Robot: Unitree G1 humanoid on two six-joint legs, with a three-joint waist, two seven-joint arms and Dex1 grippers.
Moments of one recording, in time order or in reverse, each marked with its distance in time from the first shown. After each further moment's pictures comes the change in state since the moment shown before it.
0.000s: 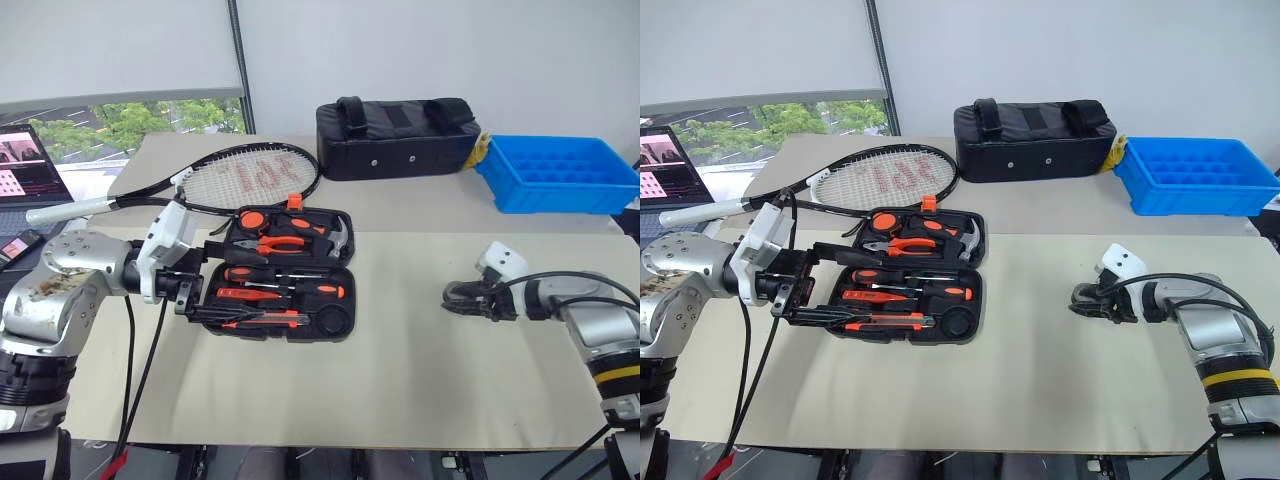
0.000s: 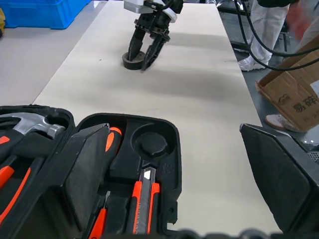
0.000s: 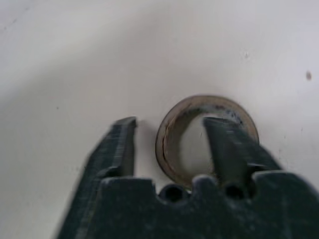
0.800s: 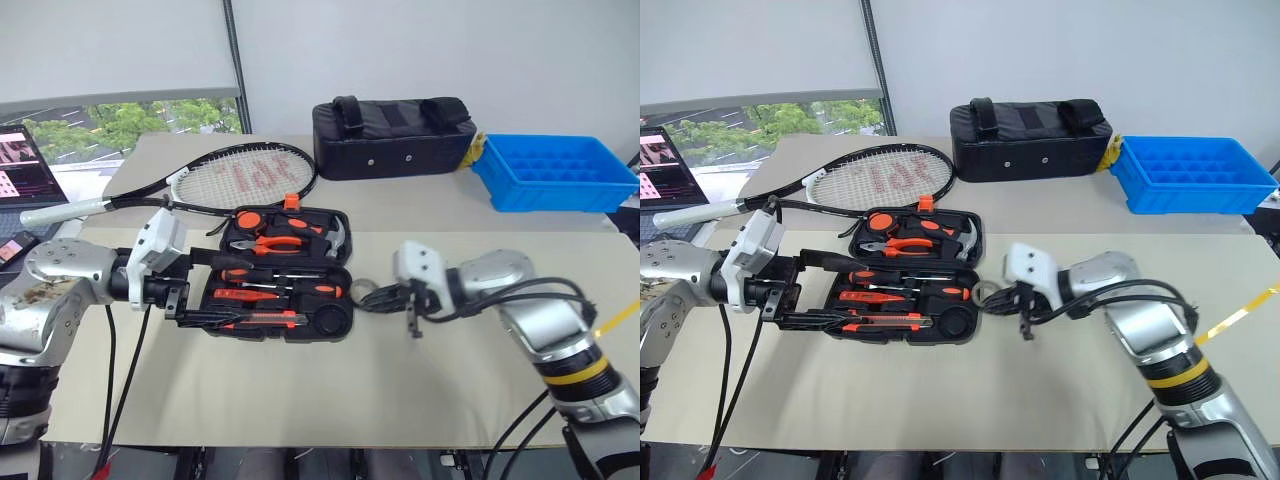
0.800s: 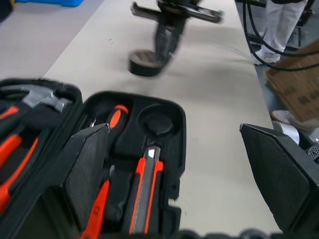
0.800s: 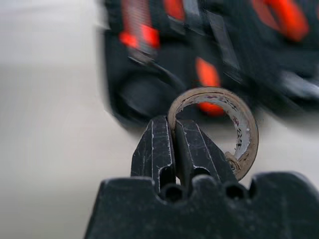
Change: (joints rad) left arm 0.100 0.067 0.056 -0.020 0.001 0.025 0.030; right arm -0.105 0.179 0.237 -0.540 0.072 0.111 0.088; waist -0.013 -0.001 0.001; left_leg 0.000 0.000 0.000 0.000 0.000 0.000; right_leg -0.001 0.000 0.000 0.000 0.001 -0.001
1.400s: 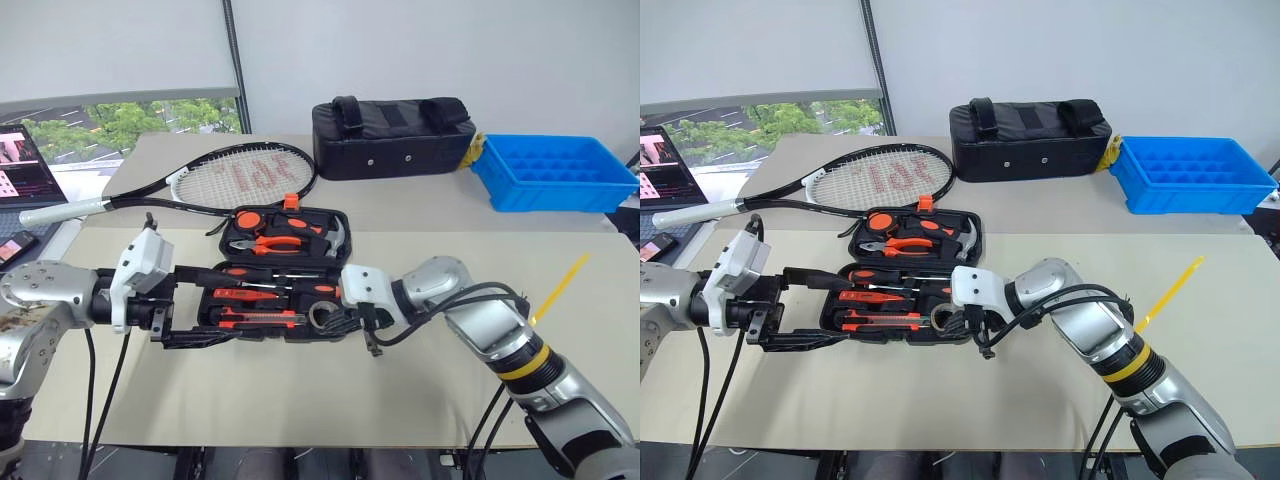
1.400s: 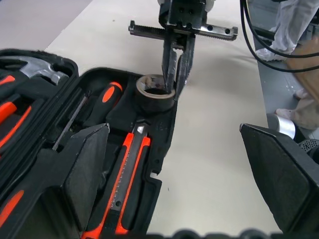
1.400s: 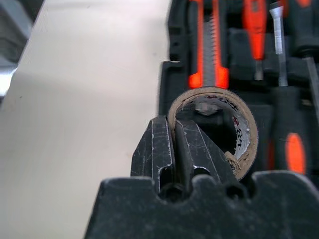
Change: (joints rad) left arm 0.155 0.046 0.089 -0.106 -0.039 0.026 0.047; right arm -0.094 0.099 0.171 0.053 -0.087 -0.008 0.006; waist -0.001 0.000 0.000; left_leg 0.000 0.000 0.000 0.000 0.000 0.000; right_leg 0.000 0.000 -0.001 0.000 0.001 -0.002
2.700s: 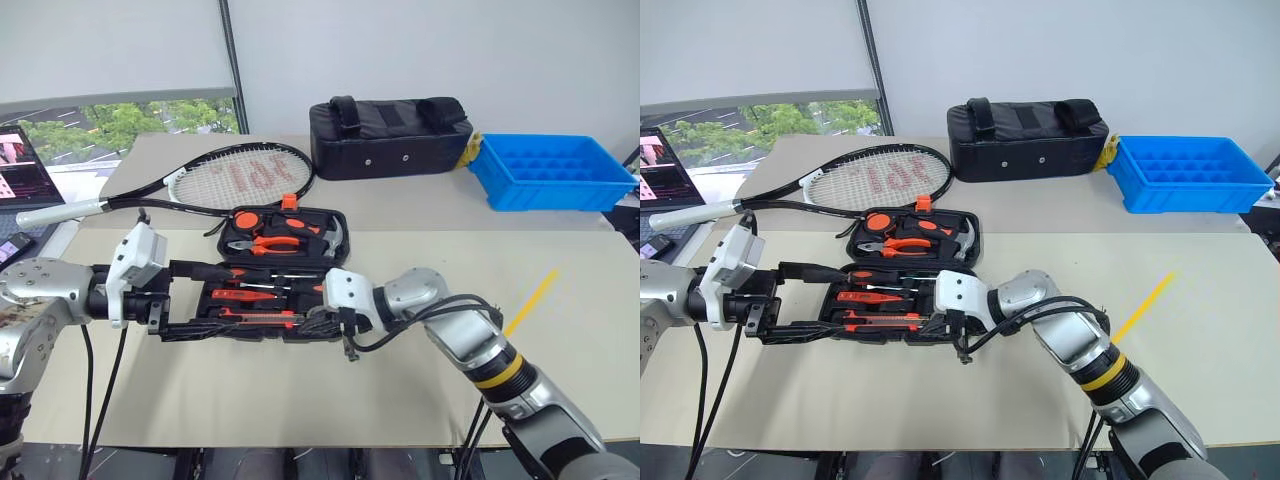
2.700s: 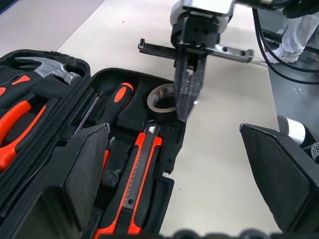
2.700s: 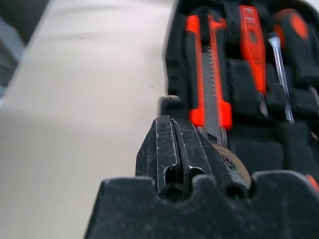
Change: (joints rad) left arm -0.019 0.001 -0.003 0.050 0.002 -0.032 -0.001; right arm 0.039 0.119 0.009 0.049 -0.048 -0.062 -0.109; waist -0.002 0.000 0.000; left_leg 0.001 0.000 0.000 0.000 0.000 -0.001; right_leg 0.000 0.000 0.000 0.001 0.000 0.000
